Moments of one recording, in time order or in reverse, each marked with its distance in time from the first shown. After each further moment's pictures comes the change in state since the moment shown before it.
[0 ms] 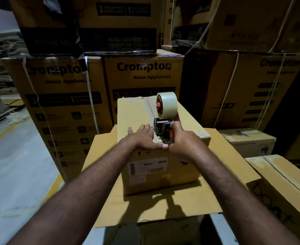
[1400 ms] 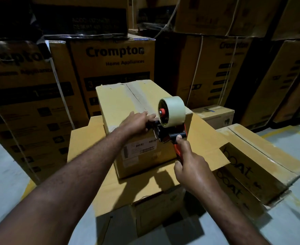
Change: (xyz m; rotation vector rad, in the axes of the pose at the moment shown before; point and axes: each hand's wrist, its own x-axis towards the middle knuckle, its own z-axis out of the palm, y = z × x) left_hand -0.014 -0.012 0.007 -0.042 0.227 0.400; right_hand -0.124 0.004 0.069 0.118 0.166 0.194
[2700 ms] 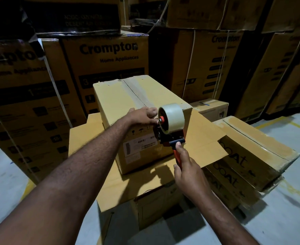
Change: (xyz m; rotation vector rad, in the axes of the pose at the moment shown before) left_hand 0.010 0.017 -0.009 -0.108 -0.199 -0.002; right_hand -0.028 0.038 0.047 0.078 0.075 0.012
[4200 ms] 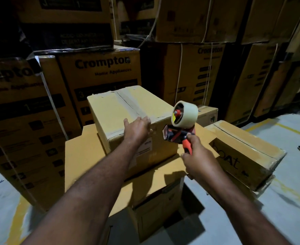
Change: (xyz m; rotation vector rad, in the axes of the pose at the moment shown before) left_hand -0.025 0.019 0.042 0.119 0.488 -0.060; right_hand -0.001 -0.055 -0.071 0.118 0.014 0.311
